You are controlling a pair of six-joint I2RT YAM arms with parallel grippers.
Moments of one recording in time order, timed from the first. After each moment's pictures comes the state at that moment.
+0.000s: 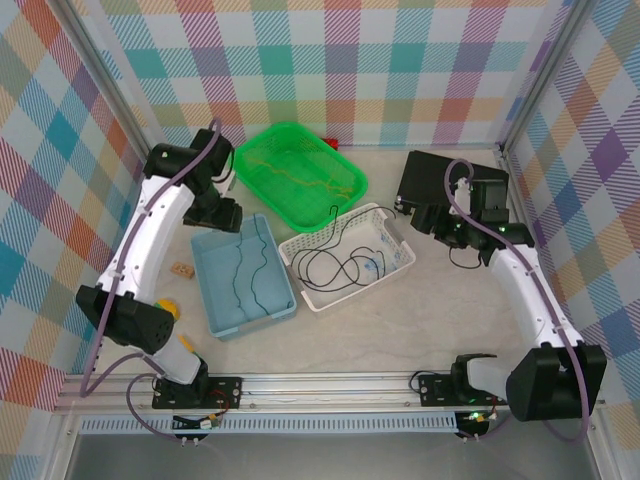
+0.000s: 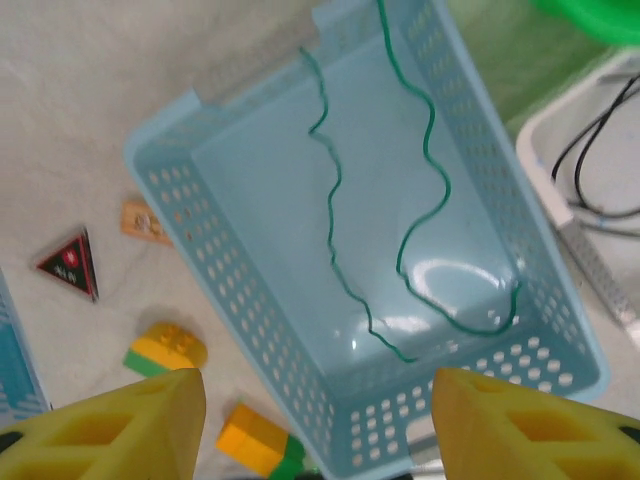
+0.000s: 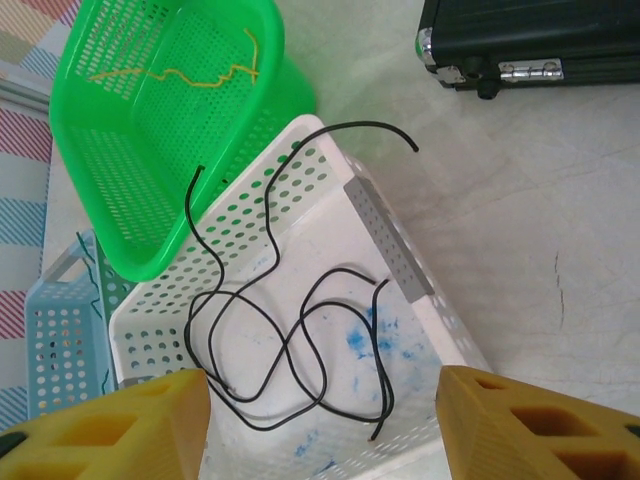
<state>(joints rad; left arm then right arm) -0.28 1.63 1.90 -1.60 -0.13 -0.11 0.05 1.20 1.04 -0.65 -0.45 0.43</state>
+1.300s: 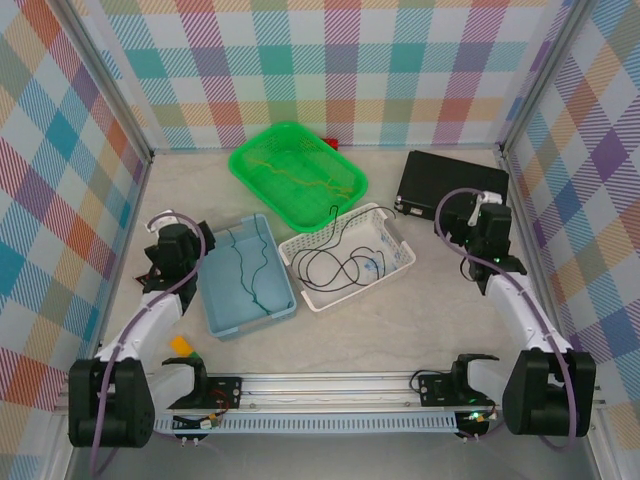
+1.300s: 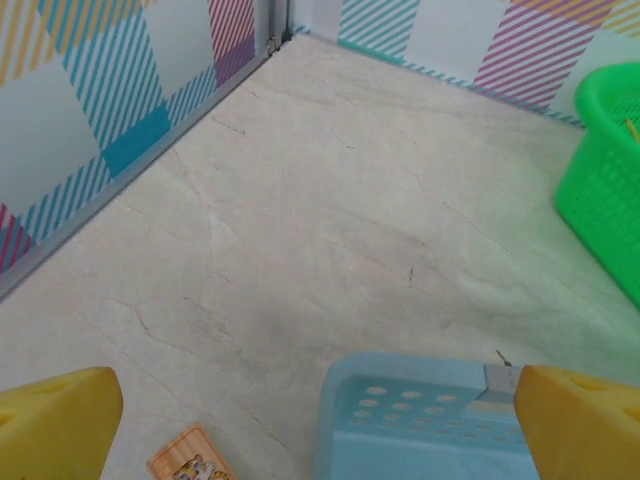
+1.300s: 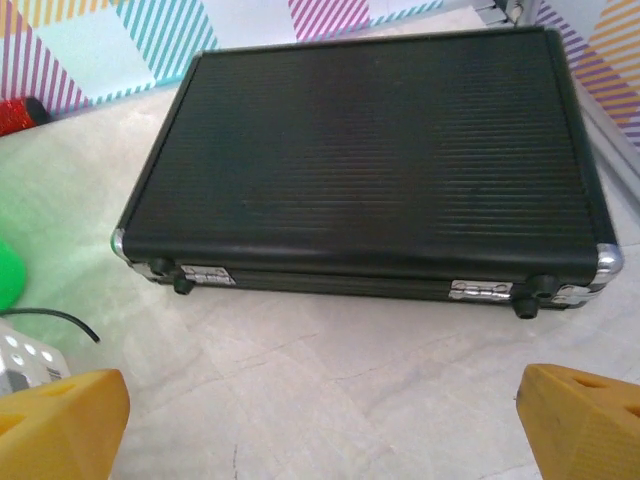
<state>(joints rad) 0.00 1.09 0.50 0.11 -0.37 -0.31 -0.03 1.12 0.66 -0.08 0.03 0.20</state>
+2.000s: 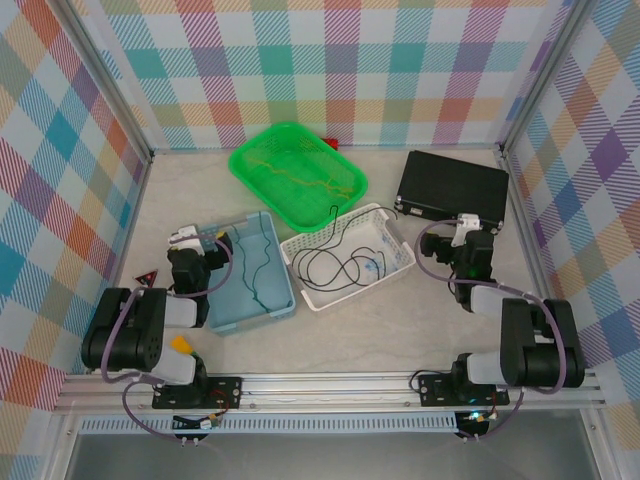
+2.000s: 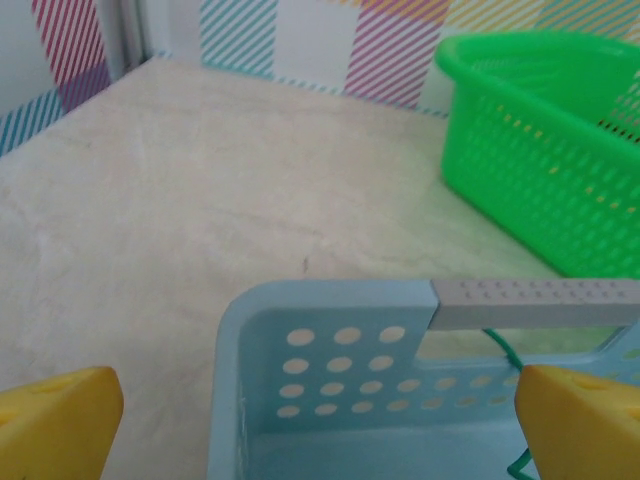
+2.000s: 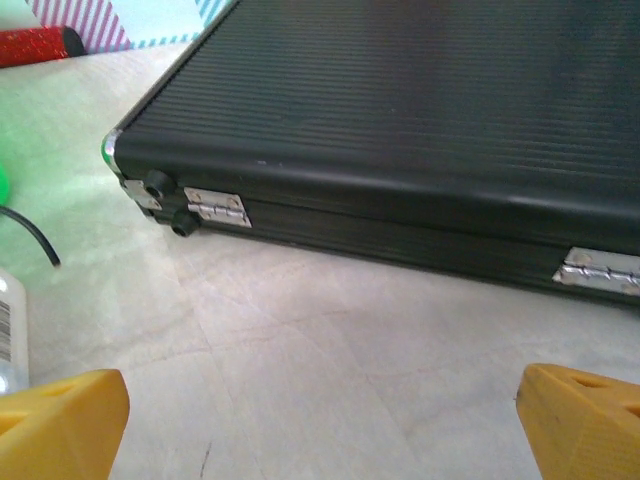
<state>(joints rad) 0.00 1.49 0.24 1.01 -0.14 -0.19 -0.03 1.37 0.37 0.57 -0.08 0.09</state>
